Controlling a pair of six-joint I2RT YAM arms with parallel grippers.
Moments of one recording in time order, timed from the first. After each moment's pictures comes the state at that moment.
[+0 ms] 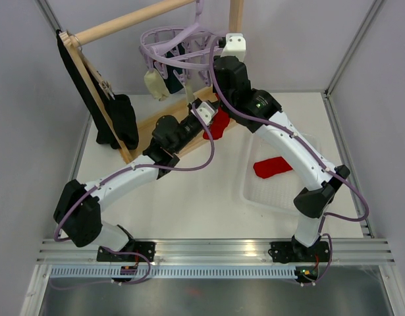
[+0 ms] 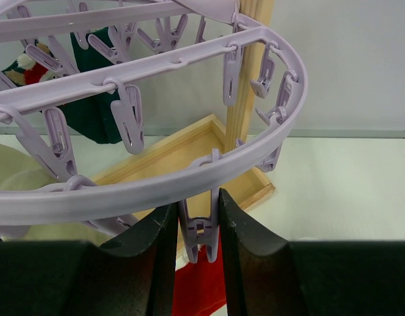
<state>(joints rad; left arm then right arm) -0.72 1.46 1.08 0.66 0.10 0.36 0.77 1.83 2.19 -0.59 0.74 0.21</state>
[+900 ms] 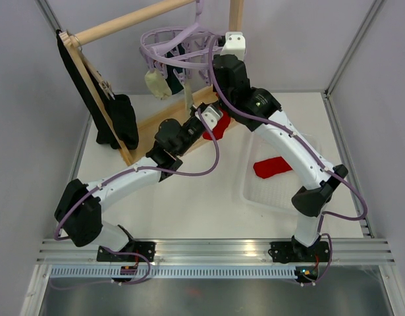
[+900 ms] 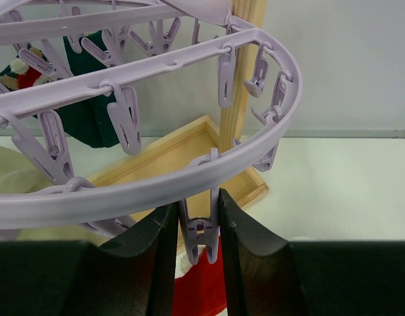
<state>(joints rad) -0.77 1.46 1.07 0.71 0.02 0.47 0.77 1.85 2.24 -0.63 0.77 0.20</state>
